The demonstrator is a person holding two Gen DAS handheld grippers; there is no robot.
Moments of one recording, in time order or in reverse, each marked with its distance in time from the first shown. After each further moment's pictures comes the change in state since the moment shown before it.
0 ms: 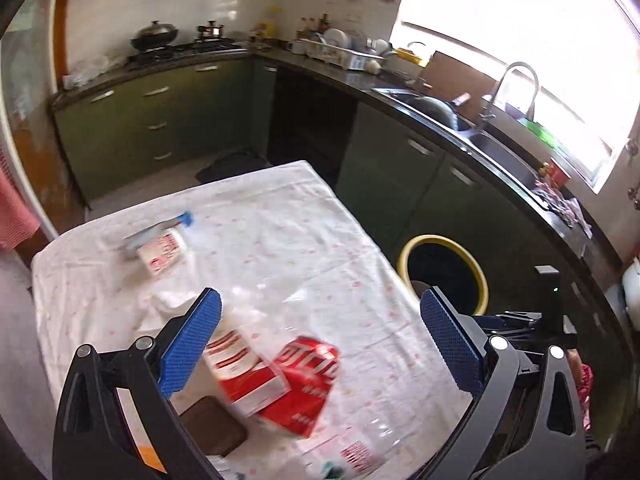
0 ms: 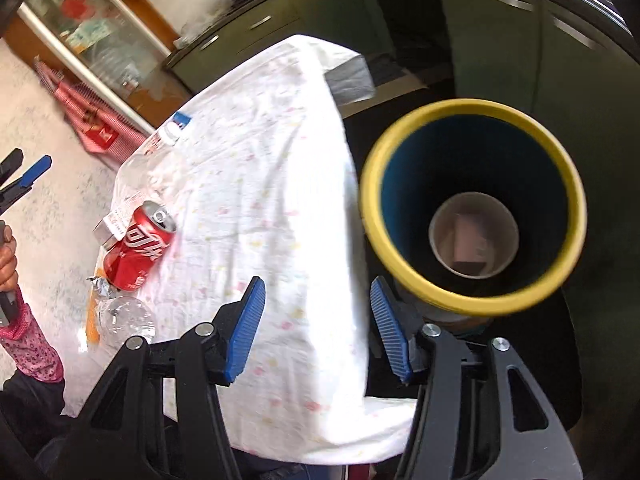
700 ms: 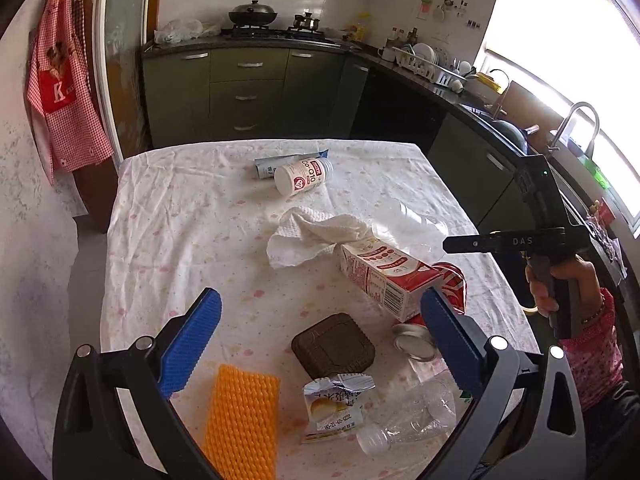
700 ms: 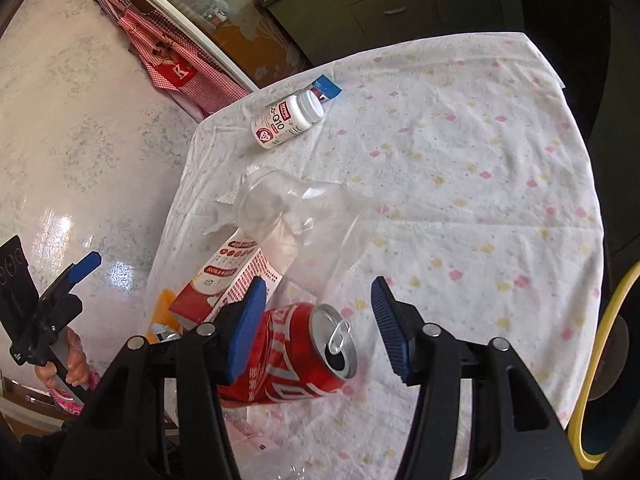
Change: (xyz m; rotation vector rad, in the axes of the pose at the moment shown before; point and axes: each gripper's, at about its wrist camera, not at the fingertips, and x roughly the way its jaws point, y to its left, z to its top) left arm -0.038 0.127 -0.103 -0.191 -0.020 0.140; right arm 0.118 0.173 0.103 -0.208 0.166 0.213
